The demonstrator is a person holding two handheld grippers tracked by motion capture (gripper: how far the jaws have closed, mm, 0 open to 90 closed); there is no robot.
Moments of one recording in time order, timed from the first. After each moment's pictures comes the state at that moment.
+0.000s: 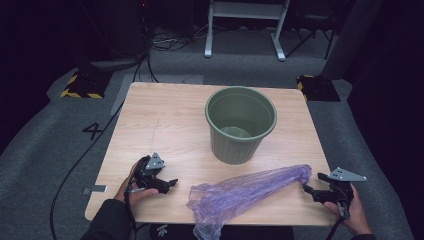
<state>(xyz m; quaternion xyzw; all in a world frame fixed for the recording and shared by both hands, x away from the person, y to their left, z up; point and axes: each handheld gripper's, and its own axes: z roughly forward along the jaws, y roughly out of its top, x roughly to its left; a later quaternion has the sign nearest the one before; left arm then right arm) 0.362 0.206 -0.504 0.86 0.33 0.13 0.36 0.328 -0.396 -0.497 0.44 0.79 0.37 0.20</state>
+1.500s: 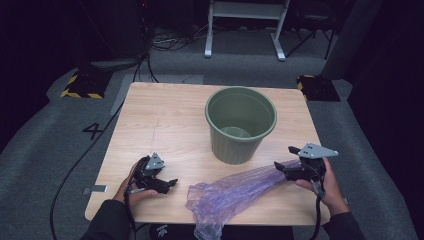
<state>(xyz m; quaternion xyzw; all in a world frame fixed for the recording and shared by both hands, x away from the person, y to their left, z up) 0.361 0.206 -0.504 0.86 0.33 0.13 0.36 0.367 -0.290 -0.425 0.32 0.82 0.41 0.23</state>
